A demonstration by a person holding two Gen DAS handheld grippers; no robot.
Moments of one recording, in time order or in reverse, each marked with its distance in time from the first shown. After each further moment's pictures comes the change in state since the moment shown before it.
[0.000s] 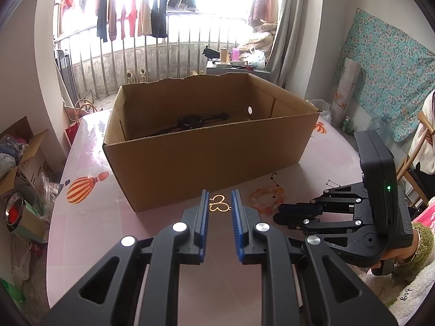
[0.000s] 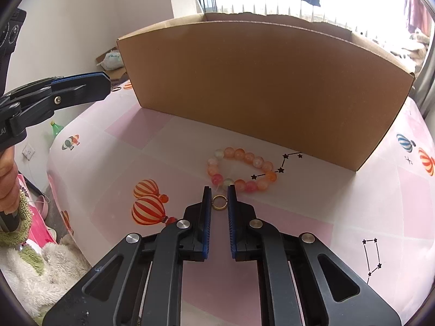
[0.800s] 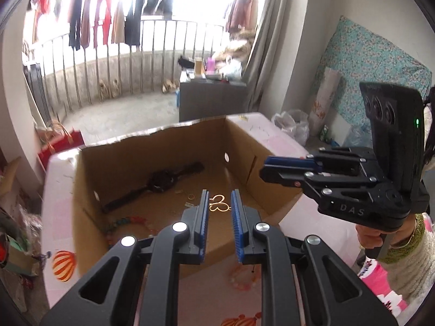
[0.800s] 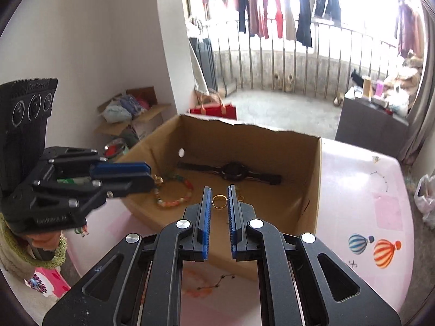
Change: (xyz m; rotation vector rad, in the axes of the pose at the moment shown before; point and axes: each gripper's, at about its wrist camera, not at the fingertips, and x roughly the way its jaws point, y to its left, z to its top) left arm 0.050 -0.001 0.121 0.017 0.021 -0.148; right arm -0.071 -0.079 0.132 0.008 -0.176 0.029
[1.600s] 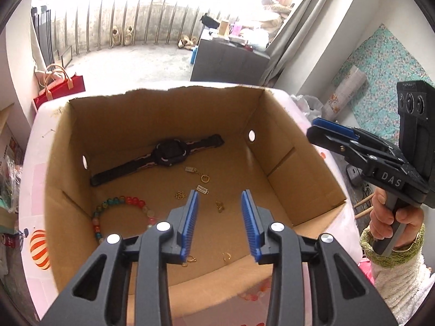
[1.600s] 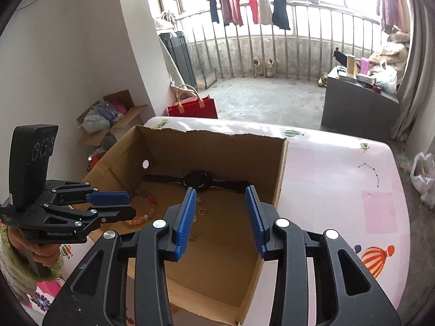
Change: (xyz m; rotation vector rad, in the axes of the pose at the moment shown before) left arm 0.050 0.038 0.014 -0.191 0.168 -0.008; right arm 0.009 -0.054 0.024 0.115 0.008 -0.059
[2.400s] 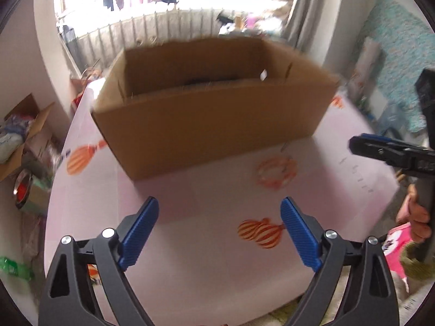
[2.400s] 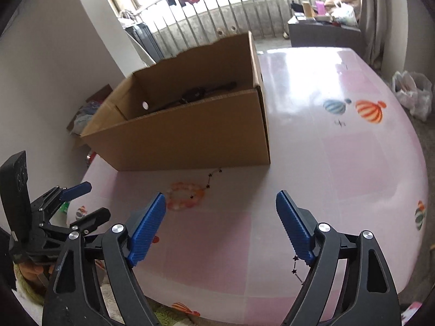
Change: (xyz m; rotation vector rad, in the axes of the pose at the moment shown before) left arm -0.029 -0.035 -0.150 0.073 0.033 0.277; right arm -0.035 0.026 -0.151 0.297 0.156 -0.071
